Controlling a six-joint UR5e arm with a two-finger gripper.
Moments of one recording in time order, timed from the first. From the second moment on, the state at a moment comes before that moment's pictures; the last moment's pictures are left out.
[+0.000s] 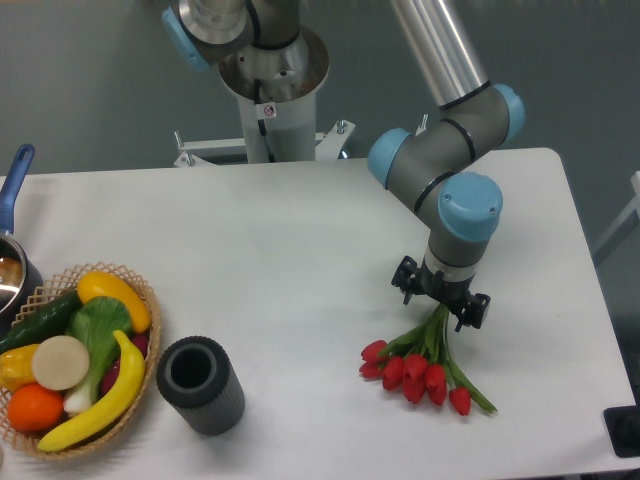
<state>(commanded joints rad) 2.64 -2.12 -1.69 -0.81 1.50 1.20</state>
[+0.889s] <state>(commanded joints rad) 2.65 -2.15 -1.66 -0.80 1.50 1.20</state>
